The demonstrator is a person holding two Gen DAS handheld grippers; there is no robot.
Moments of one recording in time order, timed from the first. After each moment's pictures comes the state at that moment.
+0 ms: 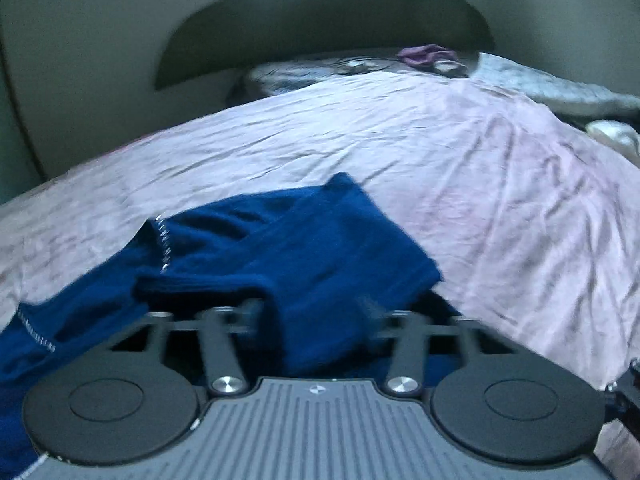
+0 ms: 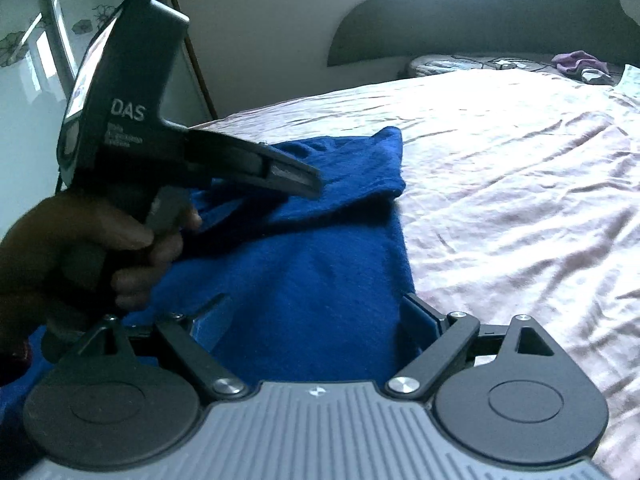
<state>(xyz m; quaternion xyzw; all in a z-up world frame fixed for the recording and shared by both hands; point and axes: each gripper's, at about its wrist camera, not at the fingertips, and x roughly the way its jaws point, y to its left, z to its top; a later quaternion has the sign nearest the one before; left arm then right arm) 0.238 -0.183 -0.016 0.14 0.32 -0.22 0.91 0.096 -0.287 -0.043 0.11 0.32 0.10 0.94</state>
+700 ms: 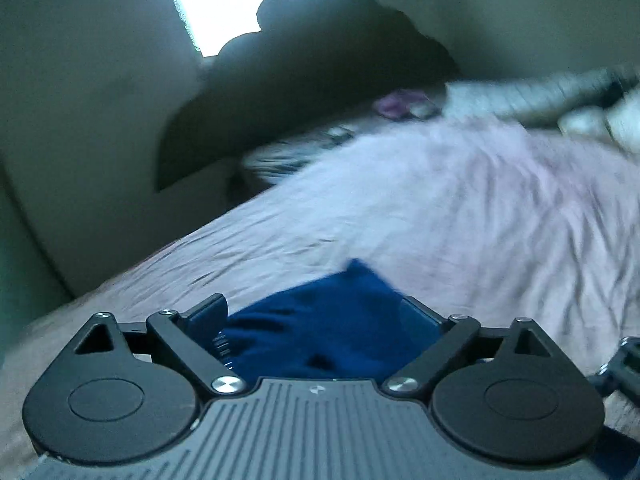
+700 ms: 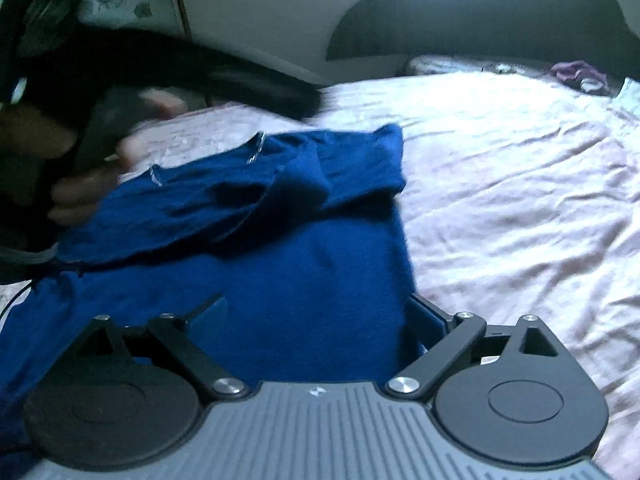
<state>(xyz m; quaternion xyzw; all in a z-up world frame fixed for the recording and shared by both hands) 0.211 -0.156 0.038 0.20 0.20 -0.23 0.93 0.098 -0.276 -0.039 0.08 0.33 0.08 0.94</state>
